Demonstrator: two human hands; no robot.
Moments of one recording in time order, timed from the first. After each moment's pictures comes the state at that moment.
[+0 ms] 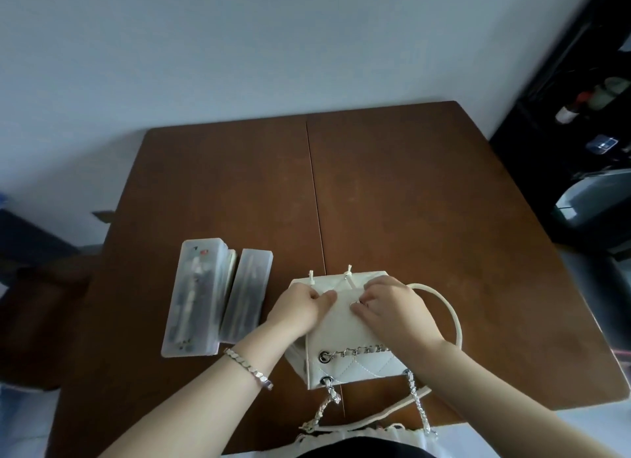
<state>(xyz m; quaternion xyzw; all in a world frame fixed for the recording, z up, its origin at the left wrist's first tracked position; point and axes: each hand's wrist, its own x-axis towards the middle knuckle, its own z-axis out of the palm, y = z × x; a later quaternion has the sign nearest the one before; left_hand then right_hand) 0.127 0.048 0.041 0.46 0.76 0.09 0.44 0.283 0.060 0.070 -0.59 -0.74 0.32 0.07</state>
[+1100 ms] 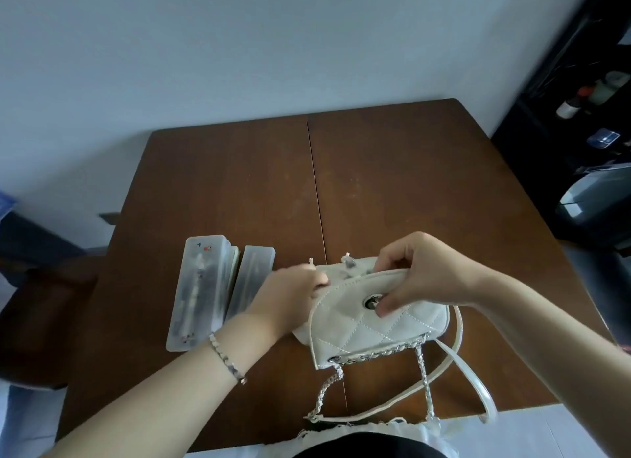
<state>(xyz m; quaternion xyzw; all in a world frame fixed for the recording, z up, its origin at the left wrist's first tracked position) 0.113 0.036 0.076 0.76 0.62 0.06 0.20 0.308 0.091 0.155 -0.42 -0.76 0.50 0.04</state>
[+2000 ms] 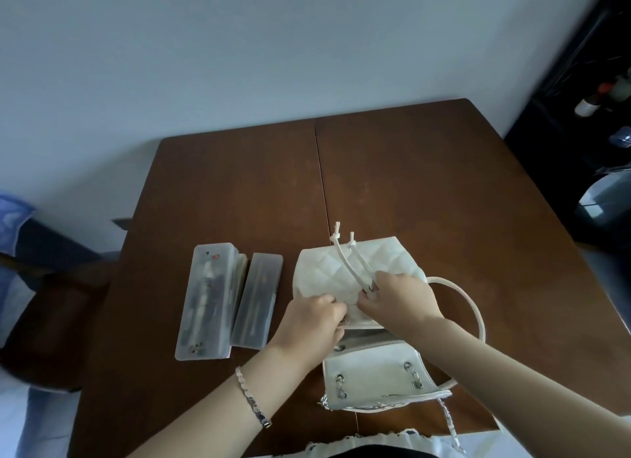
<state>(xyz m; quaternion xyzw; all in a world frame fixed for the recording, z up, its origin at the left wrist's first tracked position) 0.128 0.024 0.049 0.78 0.61 0.04 0.14 0.276 0.085 0.060 -0.59 -0.78 0.23 -0.01</state>
